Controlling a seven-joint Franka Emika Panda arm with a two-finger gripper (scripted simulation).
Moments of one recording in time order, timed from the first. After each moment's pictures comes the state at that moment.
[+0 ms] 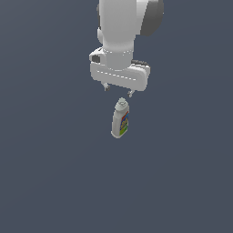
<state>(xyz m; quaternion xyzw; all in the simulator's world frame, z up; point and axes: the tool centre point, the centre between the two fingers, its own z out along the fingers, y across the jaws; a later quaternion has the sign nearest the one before) -0.059 0.007 0.308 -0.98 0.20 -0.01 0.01</state>
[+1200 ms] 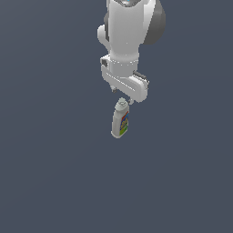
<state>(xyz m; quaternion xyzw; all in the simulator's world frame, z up) -0.063 0.023 0.281 -0.92 0.40 0.00 0.00</state>
